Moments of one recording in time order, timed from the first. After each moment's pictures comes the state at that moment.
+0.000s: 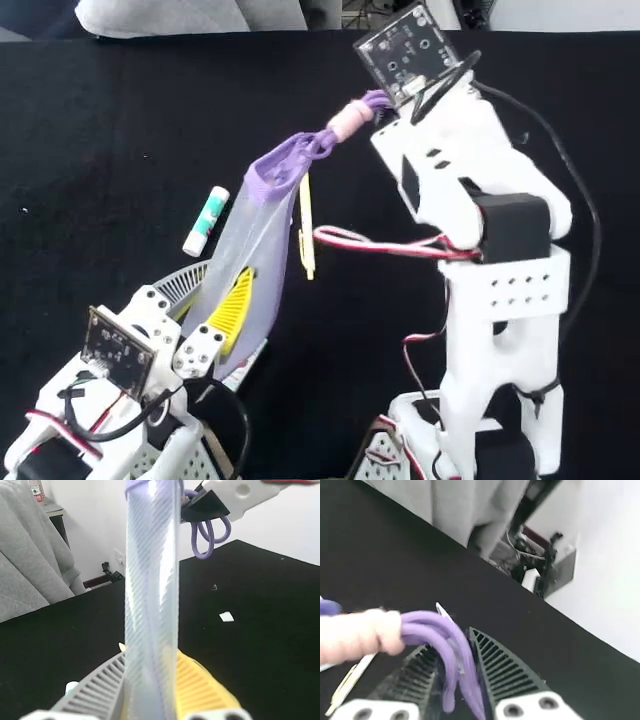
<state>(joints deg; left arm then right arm) 27.2 -103.7 52.2 68.1 -3.2 -4.0 -27.6 -1.4 68.5 29.8</state>
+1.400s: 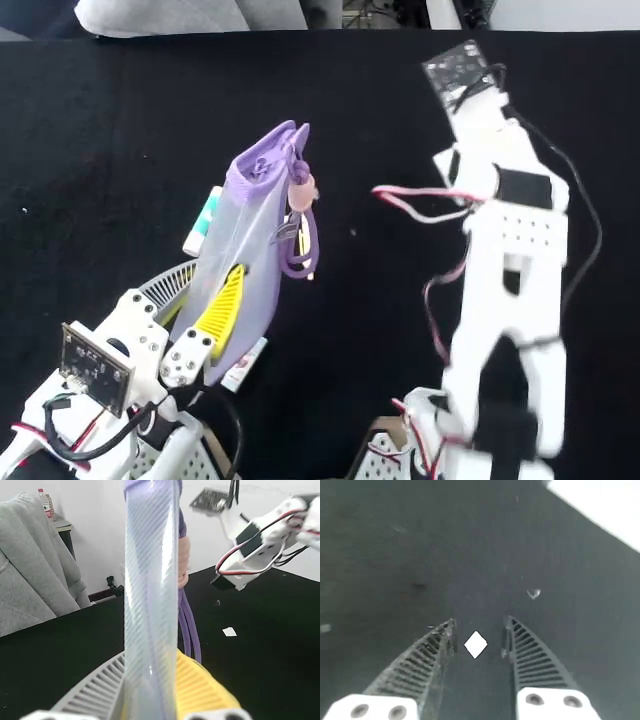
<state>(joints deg) 26.8 -104.6 50.3 68.0 -3.2 9.1 -24.2 19.7 56.5 34.8</state>
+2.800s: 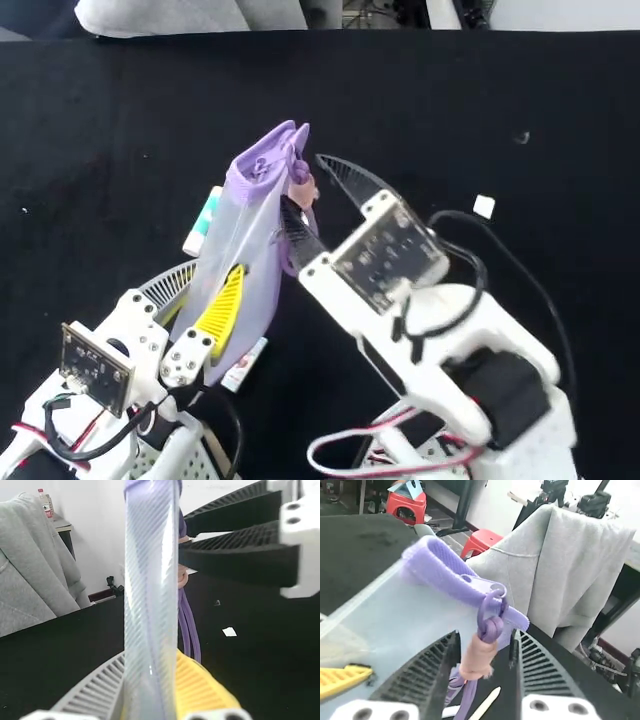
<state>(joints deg) 26.8 -104.6 50.3 68.0 -3.2 -34.8 -61.9 25.5 60.0 17.5</state>
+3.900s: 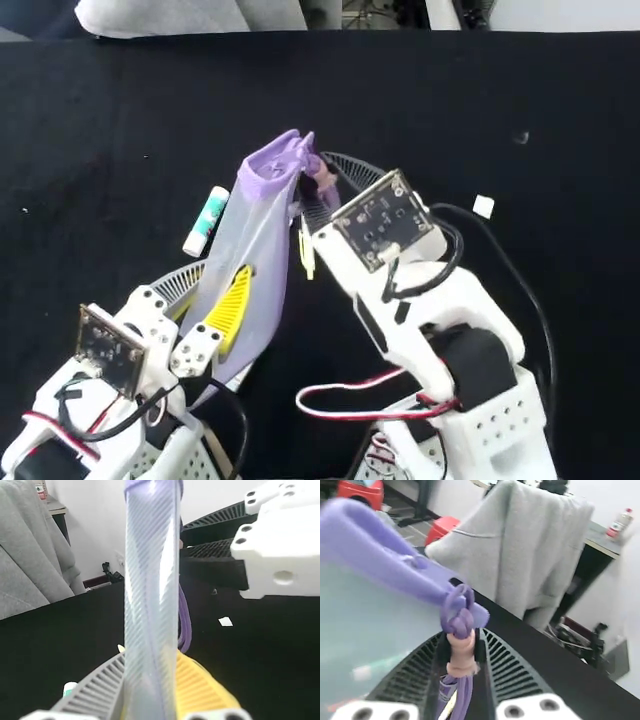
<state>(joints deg) 27.1 -103.6 50.8 68.1 -1.5 -23.4 -63.0 40.7 47.3 18.9</state>
